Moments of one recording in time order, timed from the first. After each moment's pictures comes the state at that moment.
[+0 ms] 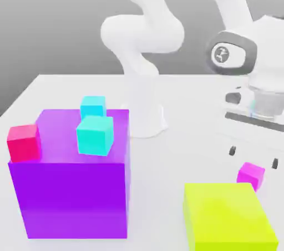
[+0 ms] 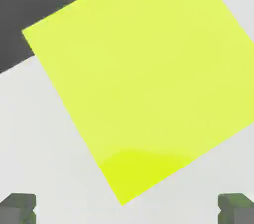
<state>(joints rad) -0.12 0.08 0.74 -2.63 -0.38 2.71 2.33</state>
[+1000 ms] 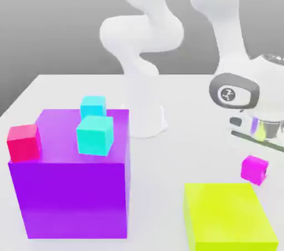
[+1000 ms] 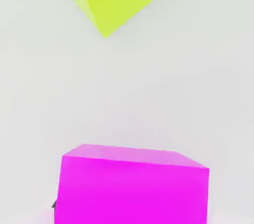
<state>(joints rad) 0.01 0.22 0.67 -2.65 -0.42 2.81 2.54</state>
